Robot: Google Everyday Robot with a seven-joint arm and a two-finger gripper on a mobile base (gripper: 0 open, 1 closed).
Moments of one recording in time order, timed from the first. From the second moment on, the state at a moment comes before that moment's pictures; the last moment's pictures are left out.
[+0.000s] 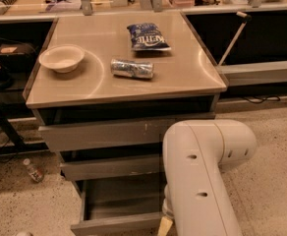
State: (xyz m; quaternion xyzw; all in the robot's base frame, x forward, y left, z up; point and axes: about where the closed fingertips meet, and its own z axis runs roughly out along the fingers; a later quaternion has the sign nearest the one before) arm 0.446 -0.113 0.195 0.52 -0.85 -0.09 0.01
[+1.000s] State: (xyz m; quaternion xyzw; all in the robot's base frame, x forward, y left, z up) arm 0.419 -0.107 0.148 0.55 -0.83 -0.11 0.07
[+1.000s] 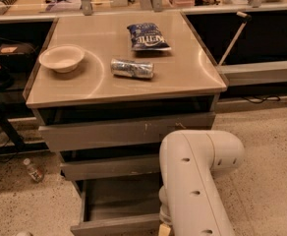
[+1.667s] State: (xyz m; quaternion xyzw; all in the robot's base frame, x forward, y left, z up) arm 0.365 -0.134 0.194 0.52 -0.85 -0.12 0.07
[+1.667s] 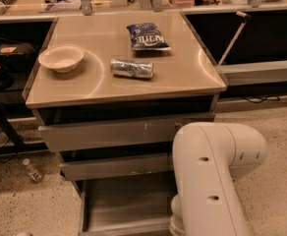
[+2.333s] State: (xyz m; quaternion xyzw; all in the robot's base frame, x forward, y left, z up) arm 0.318 -0.149 0.227 0.48 -0.86 -0.13 0.07
